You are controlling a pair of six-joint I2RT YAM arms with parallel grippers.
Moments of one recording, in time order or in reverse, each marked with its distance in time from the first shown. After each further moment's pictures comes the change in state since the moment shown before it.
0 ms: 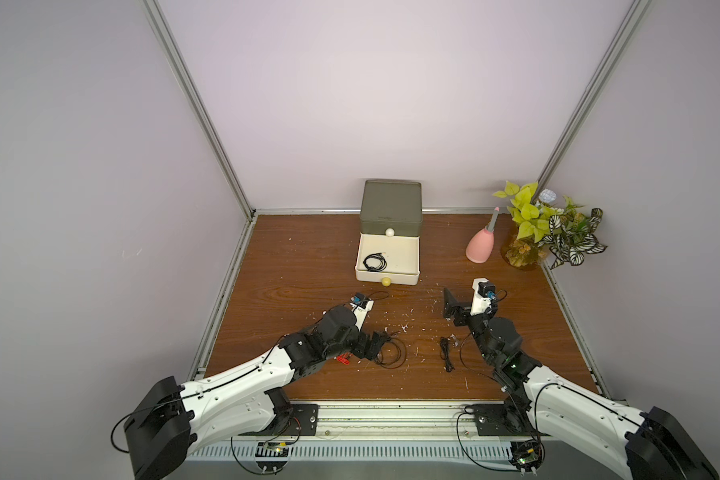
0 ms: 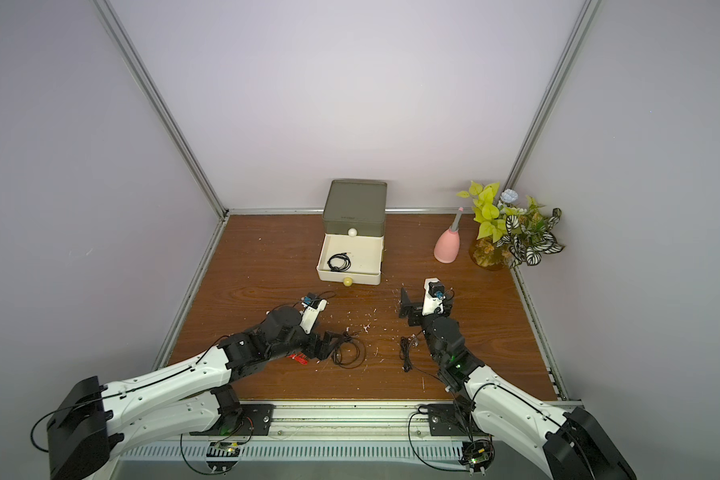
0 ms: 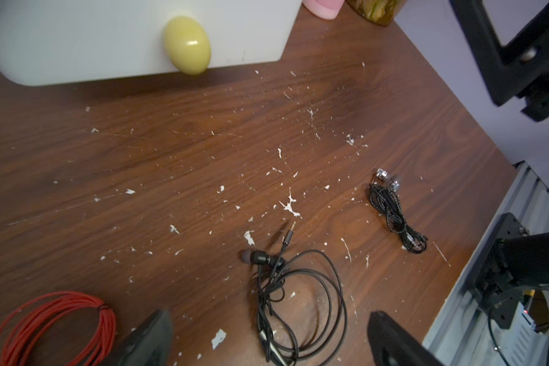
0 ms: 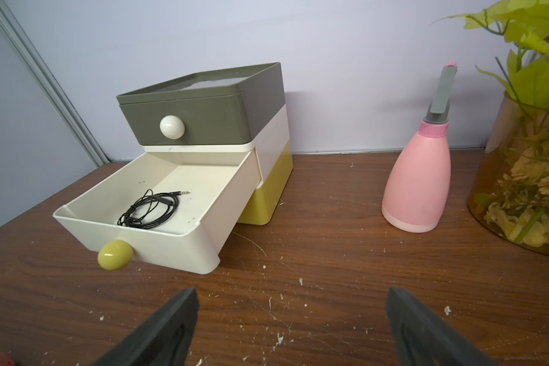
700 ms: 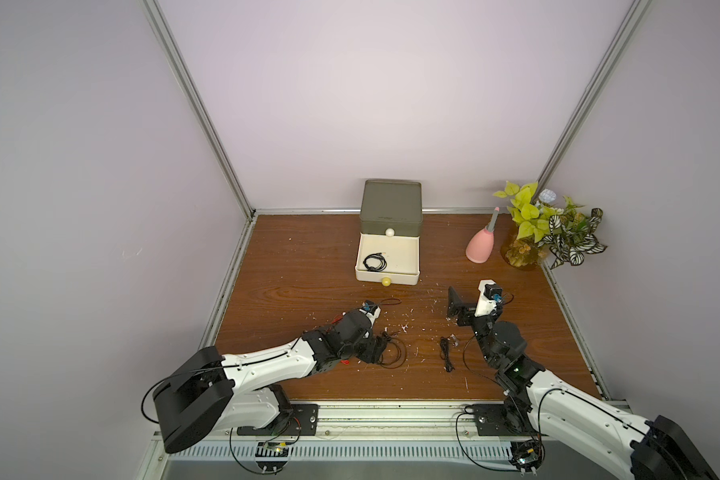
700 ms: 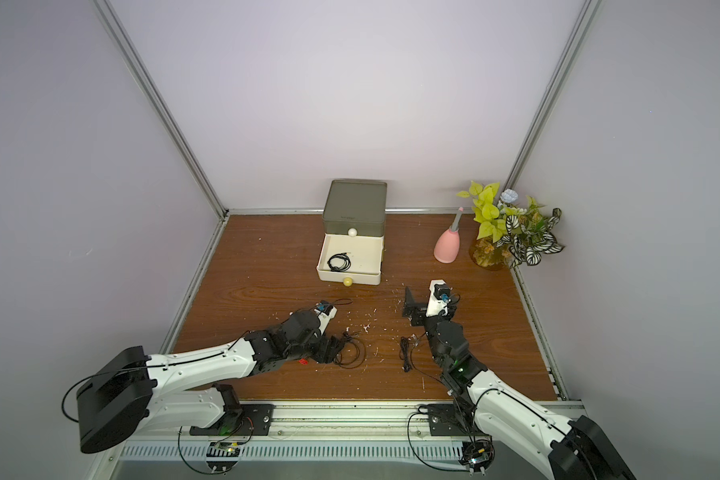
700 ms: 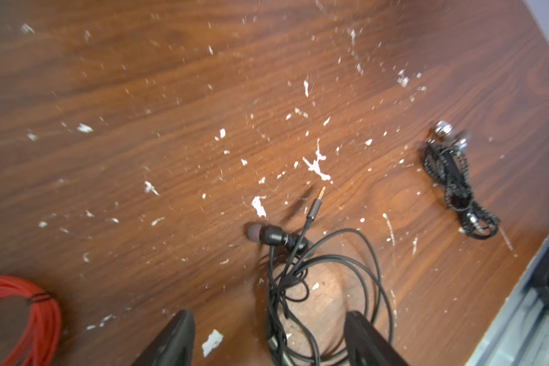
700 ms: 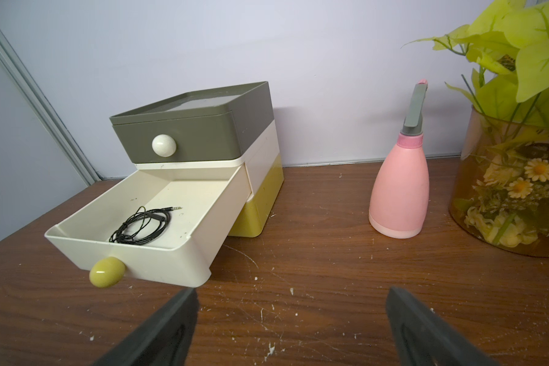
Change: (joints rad) left arm -0.040 0.232 0.000 0.068 -0.017 -0.044; right arm -0.001 -0.055 -0.022 0.021 0.037 -0.006
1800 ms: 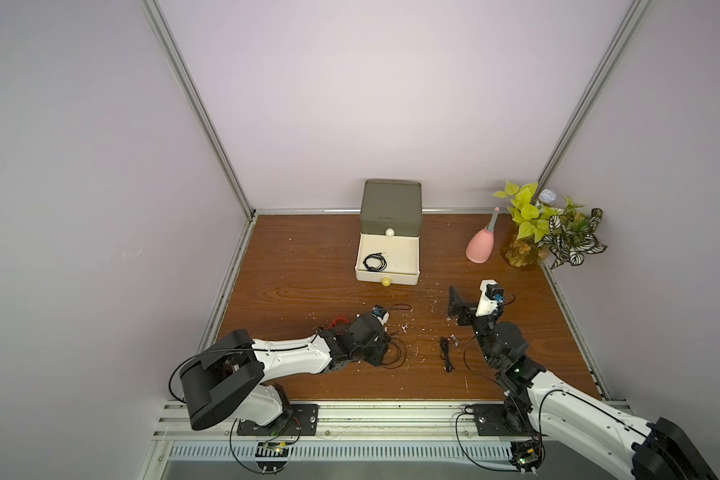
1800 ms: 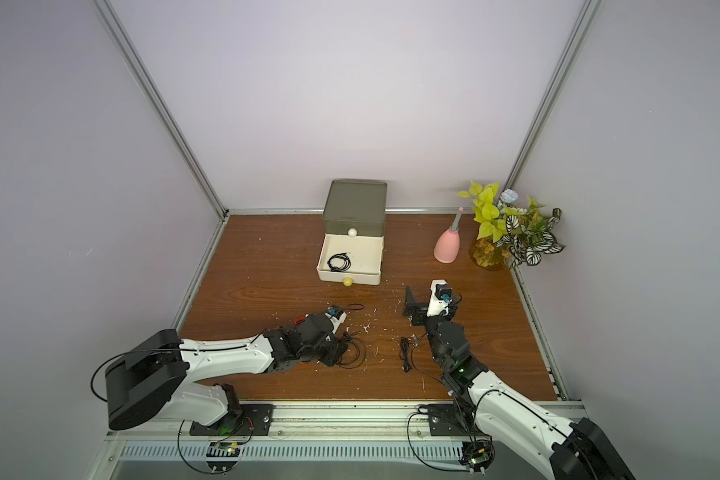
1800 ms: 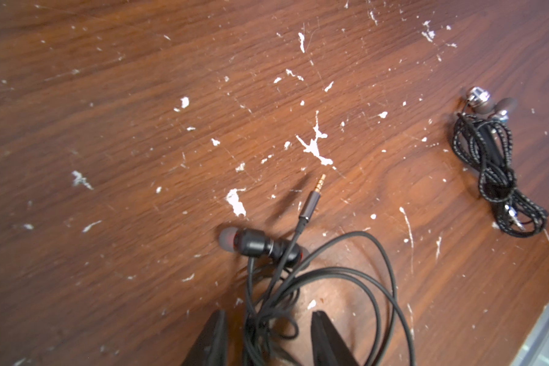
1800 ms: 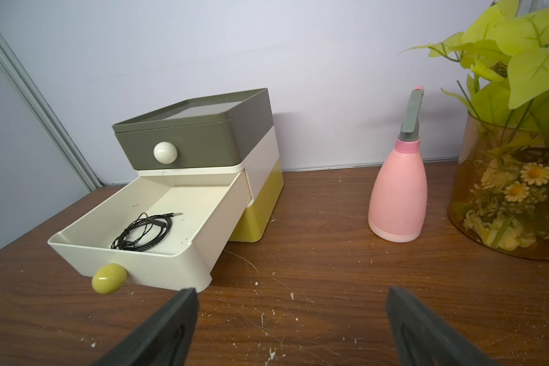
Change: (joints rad) left arm -0.045 0.159 0.044 0.061 -0.010 -0.015; right arm 0.000 -0.006 -0.001 0.004 0.003 0.000
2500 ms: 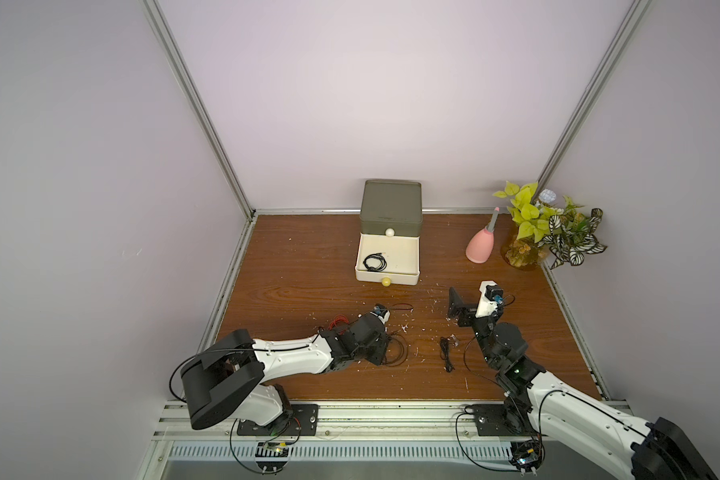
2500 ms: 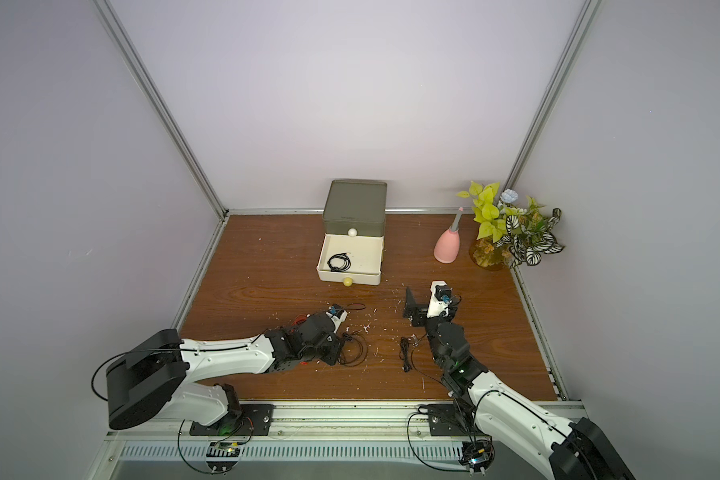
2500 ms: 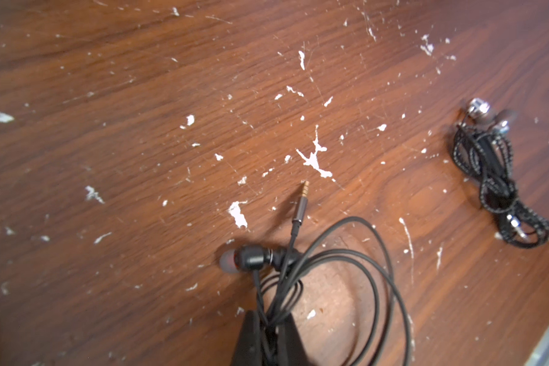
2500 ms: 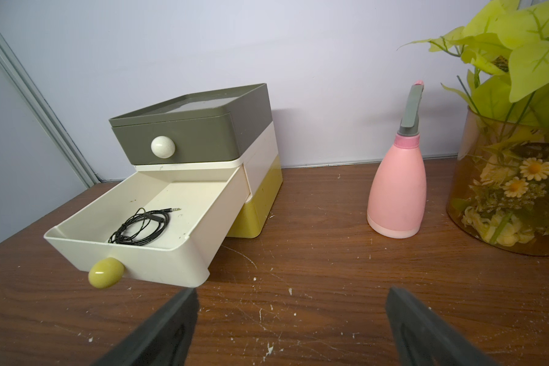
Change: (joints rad) left arm -0.011 -0.012 0.008 -0.003 -0.042 -0.005; right arm 0.000 0.000 -0.011 0.002 0.000 0.000
